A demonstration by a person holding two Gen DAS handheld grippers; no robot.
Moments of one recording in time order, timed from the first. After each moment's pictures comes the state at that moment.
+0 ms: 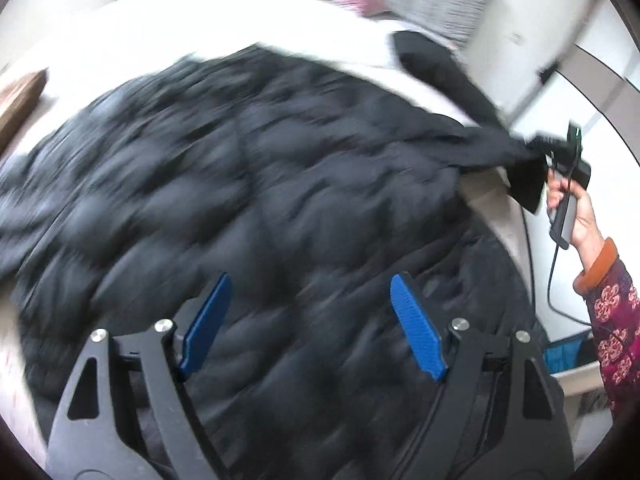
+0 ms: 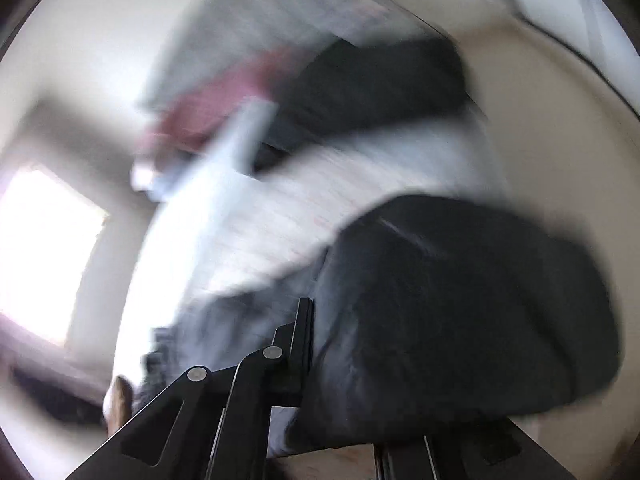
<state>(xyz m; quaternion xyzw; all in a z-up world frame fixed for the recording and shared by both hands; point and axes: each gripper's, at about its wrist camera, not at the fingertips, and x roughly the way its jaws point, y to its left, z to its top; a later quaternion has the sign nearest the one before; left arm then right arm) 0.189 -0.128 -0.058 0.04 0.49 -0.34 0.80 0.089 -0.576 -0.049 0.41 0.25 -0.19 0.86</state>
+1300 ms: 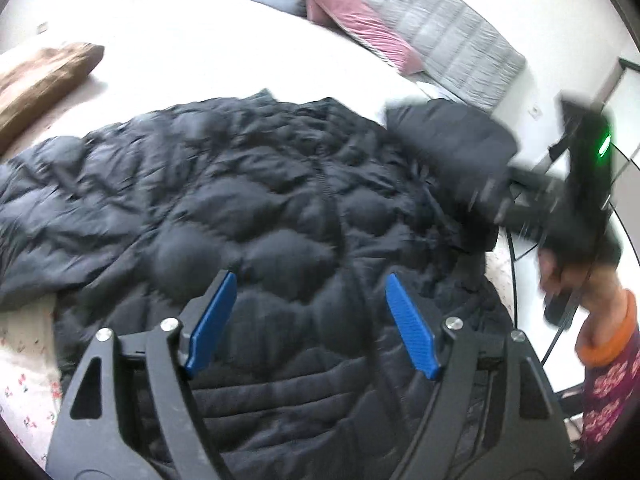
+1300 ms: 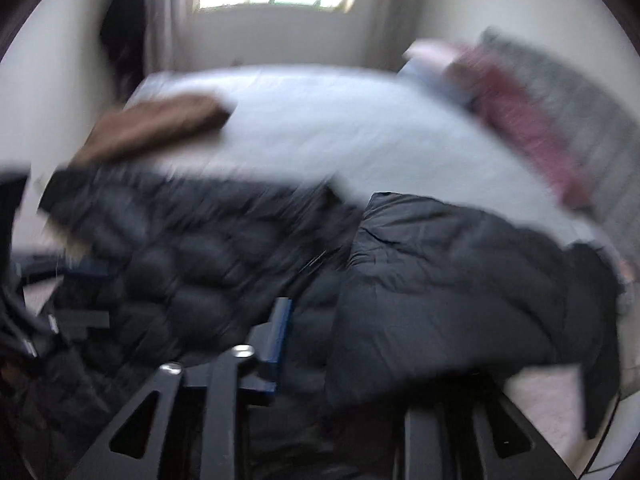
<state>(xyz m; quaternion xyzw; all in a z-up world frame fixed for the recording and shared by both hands) 0.251 -0.005 -0.044 -0.08 0.48 -0.28 0.83 0.264 -0.162 -0.015 -0.11 0.46 0.09 0.88</state>
